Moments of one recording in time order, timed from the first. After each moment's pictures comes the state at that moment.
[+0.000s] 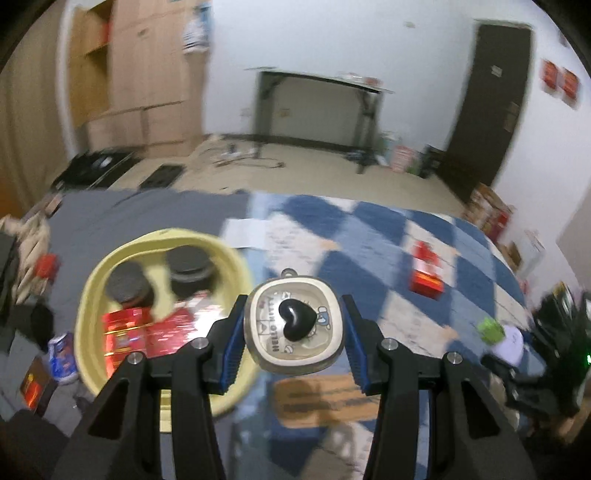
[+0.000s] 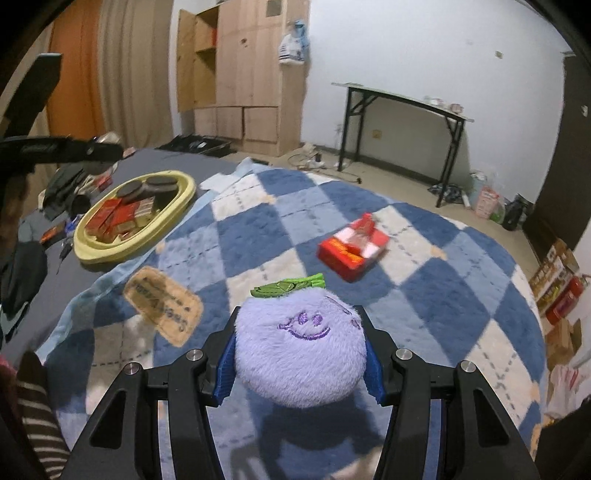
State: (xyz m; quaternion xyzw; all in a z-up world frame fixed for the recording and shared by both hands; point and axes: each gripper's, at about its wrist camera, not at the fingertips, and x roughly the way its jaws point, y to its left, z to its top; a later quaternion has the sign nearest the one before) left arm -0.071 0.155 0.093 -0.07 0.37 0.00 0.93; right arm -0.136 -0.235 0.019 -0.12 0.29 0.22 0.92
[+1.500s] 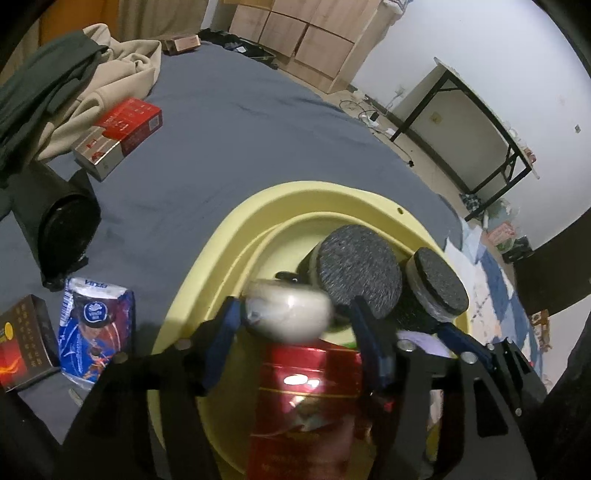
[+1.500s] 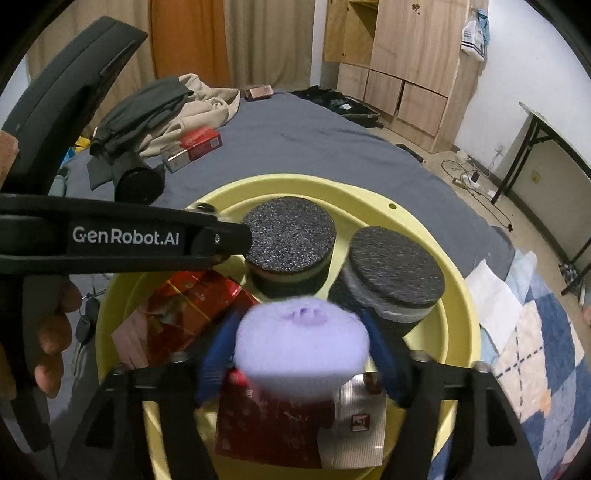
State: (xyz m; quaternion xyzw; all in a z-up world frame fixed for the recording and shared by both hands) left arm -0.020 0.374 -0.023 -0.30 0.43 0.17 0.83; right arm 0.036 0.192 -0.028 -0.24 0.32 0.42 0.81
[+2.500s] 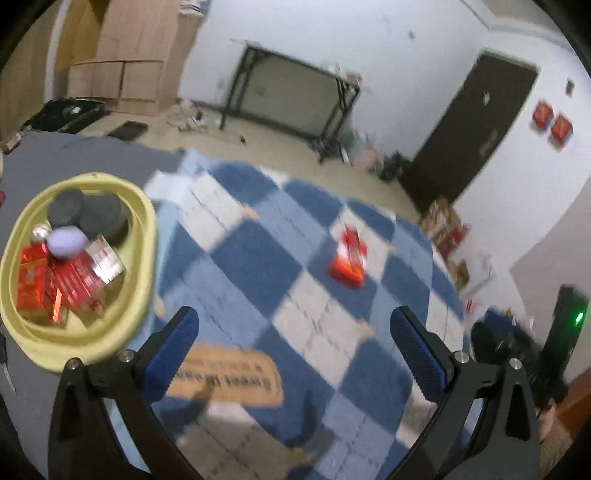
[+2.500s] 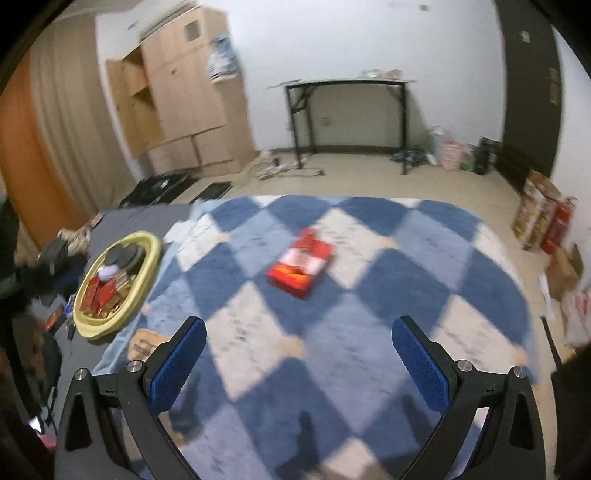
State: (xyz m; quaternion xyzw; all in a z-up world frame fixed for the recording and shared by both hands) left arm -0.079 0.066 0.072 -0.16 0.40 -0.09 0.90; right arm -0.123 -0.300 0.051 0.03 0.31 0.14 0.94
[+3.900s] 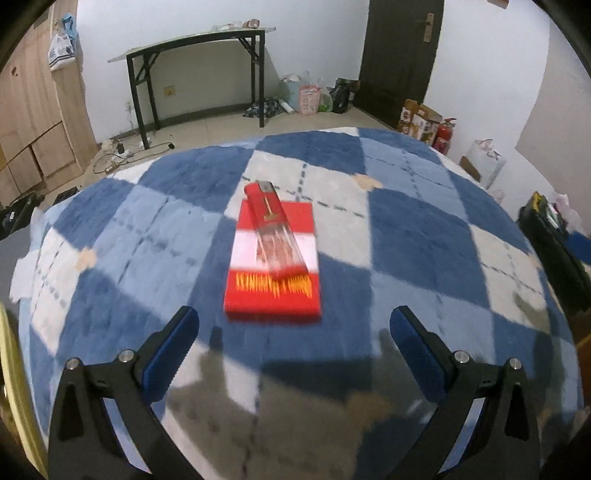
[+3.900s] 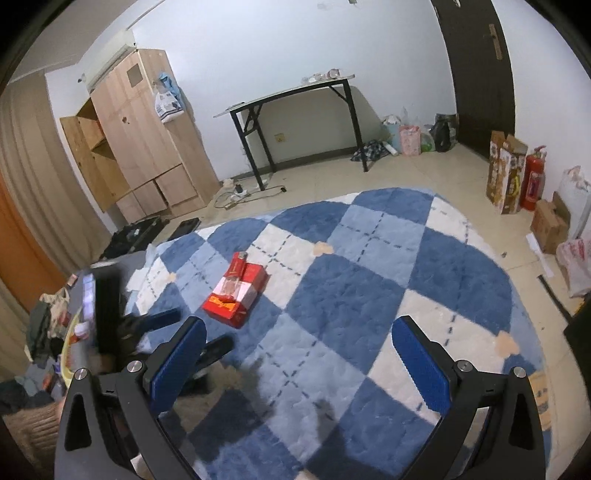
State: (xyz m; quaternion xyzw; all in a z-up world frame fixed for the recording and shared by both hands) left arm 0.072 -0.098 -0.030 0.04 0.42 -0.17 0.89; right arm -0.074 -0.359 0.015 0.13 0.30 0.10 0.94
